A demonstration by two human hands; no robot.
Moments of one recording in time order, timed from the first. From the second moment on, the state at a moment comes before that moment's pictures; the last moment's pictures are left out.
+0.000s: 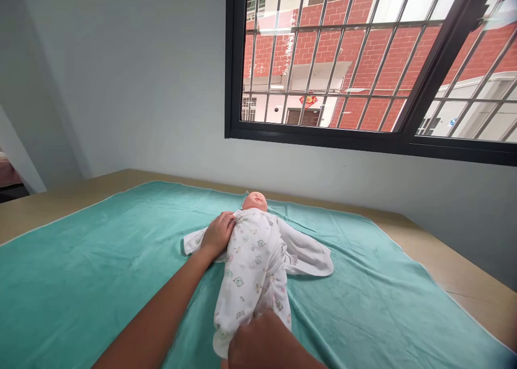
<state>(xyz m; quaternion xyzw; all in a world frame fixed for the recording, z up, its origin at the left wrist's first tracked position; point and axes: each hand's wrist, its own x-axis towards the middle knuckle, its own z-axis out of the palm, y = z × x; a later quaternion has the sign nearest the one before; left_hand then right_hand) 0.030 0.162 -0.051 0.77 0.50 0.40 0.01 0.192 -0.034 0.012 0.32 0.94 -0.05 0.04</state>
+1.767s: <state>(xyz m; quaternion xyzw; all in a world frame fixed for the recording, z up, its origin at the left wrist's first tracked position) 0.029 0.159 -0.049 0.77 0.50 0.39 0.01 0.213 -0.027 0.059 0.25 0.96 0.00 0.09</state>
